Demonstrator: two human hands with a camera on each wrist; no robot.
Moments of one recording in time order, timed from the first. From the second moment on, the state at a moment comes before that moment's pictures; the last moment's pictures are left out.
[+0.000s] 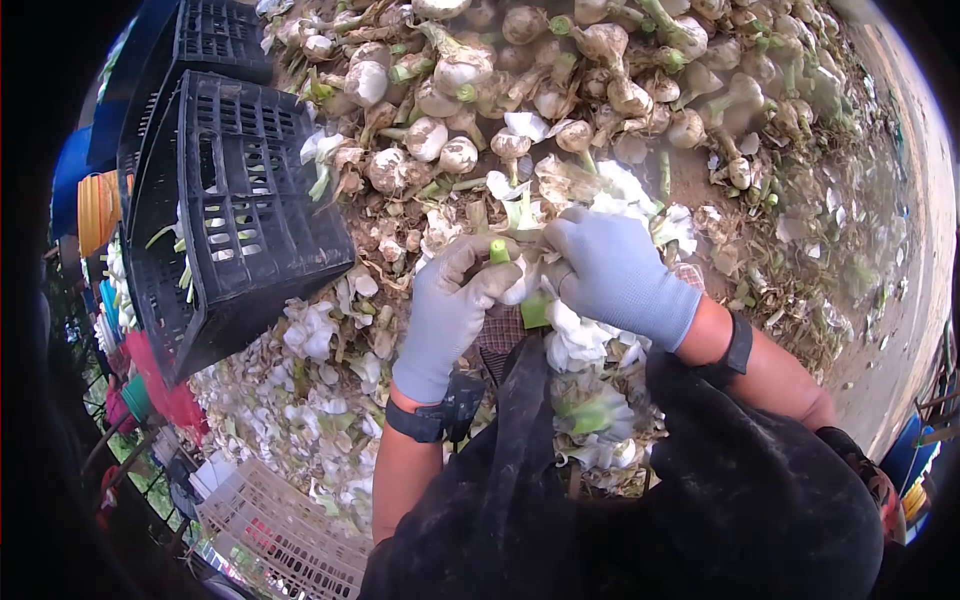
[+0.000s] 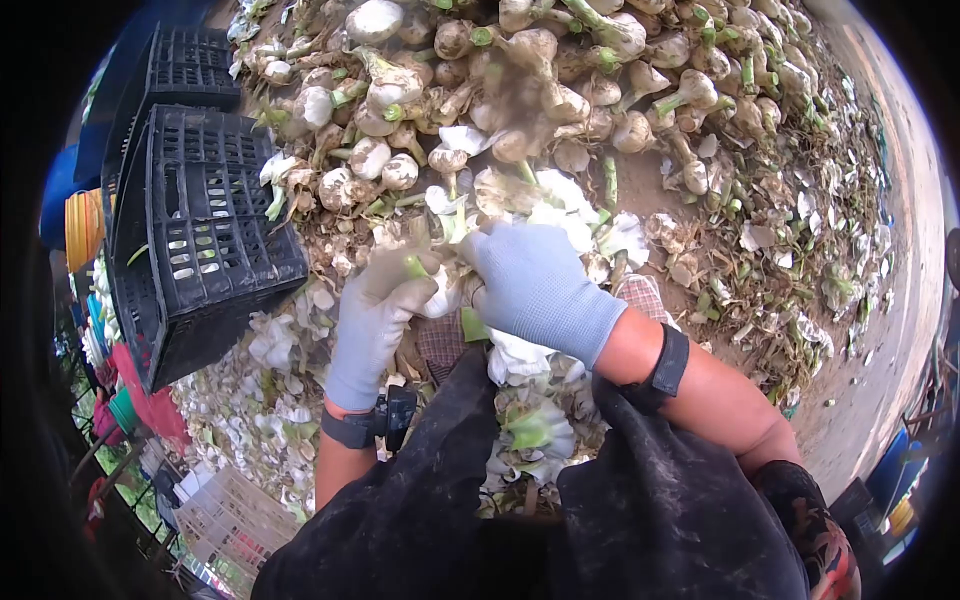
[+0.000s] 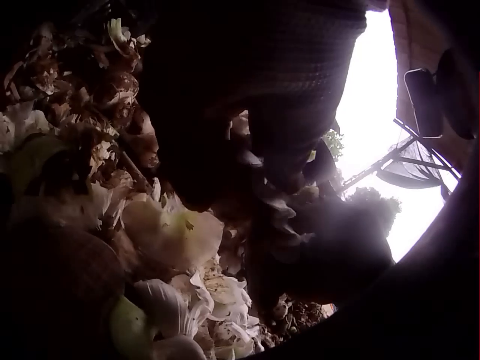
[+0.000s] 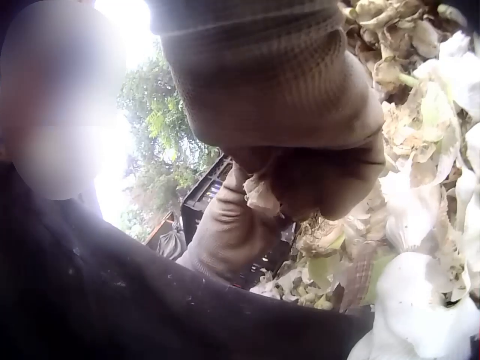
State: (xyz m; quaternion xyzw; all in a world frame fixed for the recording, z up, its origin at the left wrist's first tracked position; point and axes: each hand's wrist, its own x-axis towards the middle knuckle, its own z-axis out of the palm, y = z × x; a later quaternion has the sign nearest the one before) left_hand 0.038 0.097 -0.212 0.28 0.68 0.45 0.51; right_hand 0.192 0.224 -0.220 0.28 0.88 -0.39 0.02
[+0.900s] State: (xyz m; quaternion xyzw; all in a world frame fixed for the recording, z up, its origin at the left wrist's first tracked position) left_hand -0.043 0.085 -0.113 0.02 0.04 0.88 0.48; right_hand 0.173 0.253 -0.193 0.17 0.86 -0.43 0.20
